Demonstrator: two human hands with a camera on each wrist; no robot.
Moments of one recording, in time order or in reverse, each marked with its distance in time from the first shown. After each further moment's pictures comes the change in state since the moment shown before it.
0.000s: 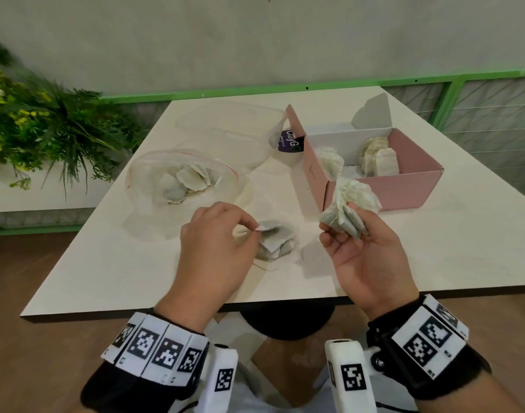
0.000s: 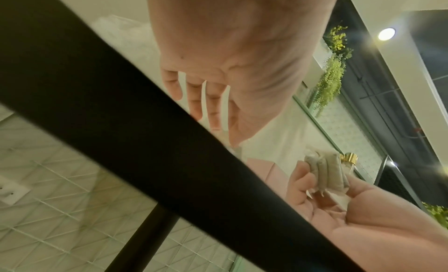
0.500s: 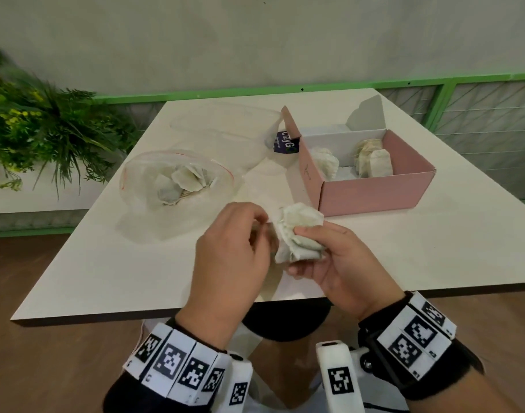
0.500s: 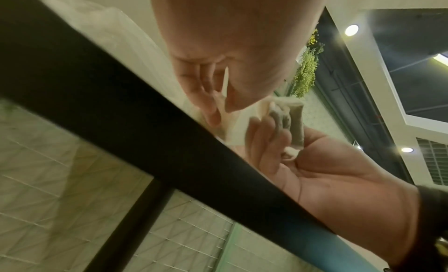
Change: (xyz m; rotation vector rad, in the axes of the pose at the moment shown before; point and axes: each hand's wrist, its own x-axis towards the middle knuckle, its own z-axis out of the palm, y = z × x) left_hand -0.013 0.027 0.008 -0.059 0.136 0.191; right_hand -0.006 0.011 0.012 -0.335 -0.185 0.193
